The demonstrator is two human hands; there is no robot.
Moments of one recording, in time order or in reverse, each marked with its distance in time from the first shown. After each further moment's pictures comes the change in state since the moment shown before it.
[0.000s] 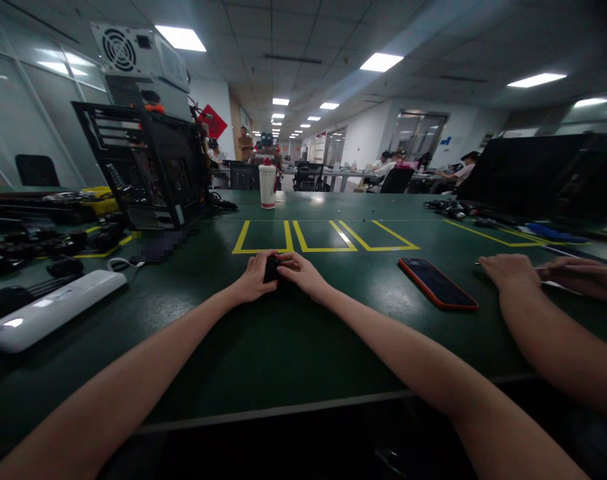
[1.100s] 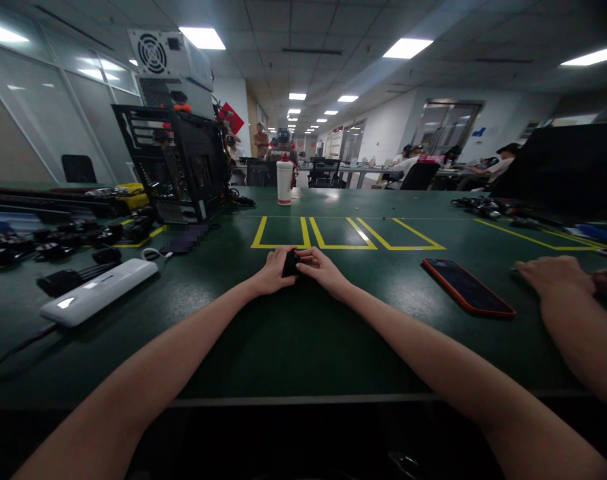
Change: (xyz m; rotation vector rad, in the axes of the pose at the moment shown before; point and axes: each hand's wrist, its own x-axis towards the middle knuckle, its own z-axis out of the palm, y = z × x) left_hand 0.001 0.001 -0.004 -0.034 -0.011 -0.003; right_hand -0.003 -0.004 0.001 0.011 -0.009 -0.058
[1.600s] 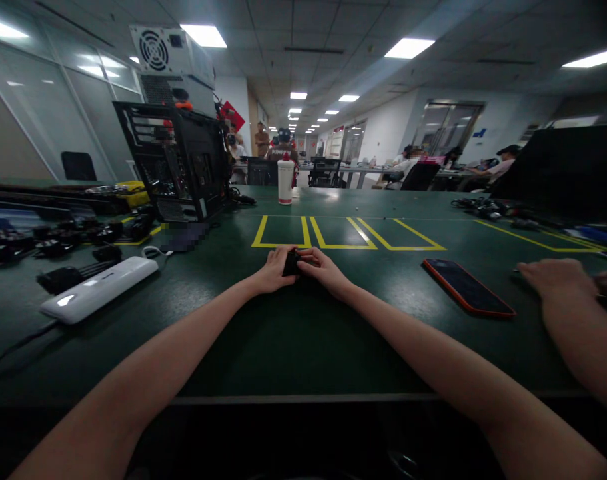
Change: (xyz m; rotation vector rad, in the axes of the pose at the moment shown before) left_hand 0.000 0.001 -0.002 -0.018 -0.023 -0.029; right_hand 0.000 0.001 0.001 0.034 -0.014 0.037
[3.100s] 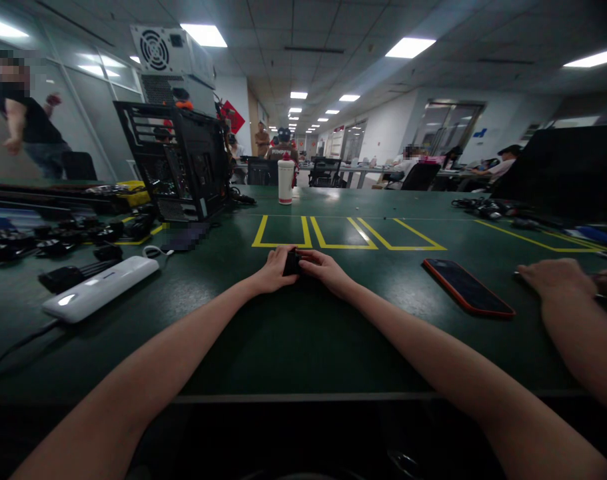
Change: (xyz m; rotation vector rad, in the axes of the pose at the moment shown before) left_hand -0.001 -0.001 0.001 0.030 0.003 0.012; right_hand 0.002 0.001 -0.004 0.097 -0.023 0.071
